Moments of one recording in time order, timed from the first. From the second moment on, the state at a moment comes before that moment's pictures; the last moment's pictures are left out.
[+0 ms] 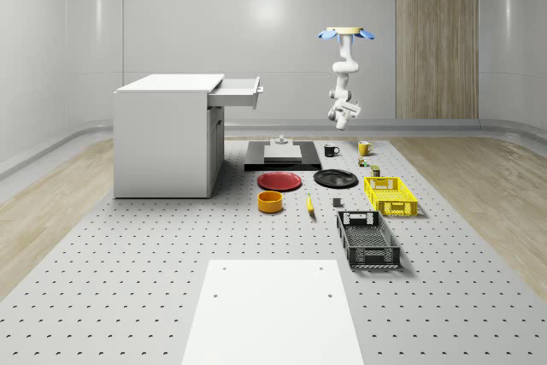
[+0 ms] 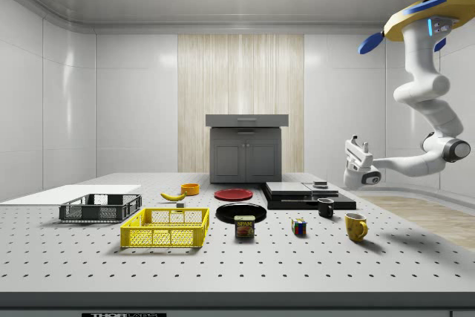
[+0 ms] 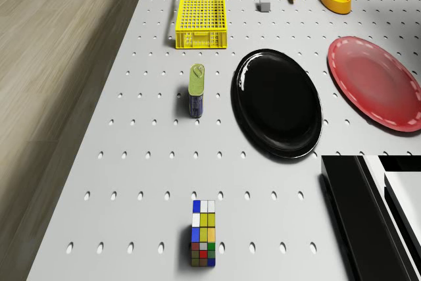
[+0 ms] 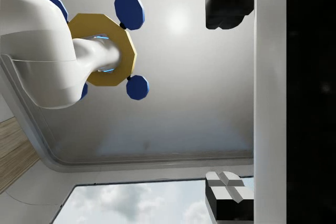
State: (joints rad) arm -0.08 -0.74 0.25 -2.11 -0.34 1.40 0.83
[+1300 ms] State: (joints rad) arm -0.96 -1.02 1.22 -2.89 -1.98 1.17 1.52
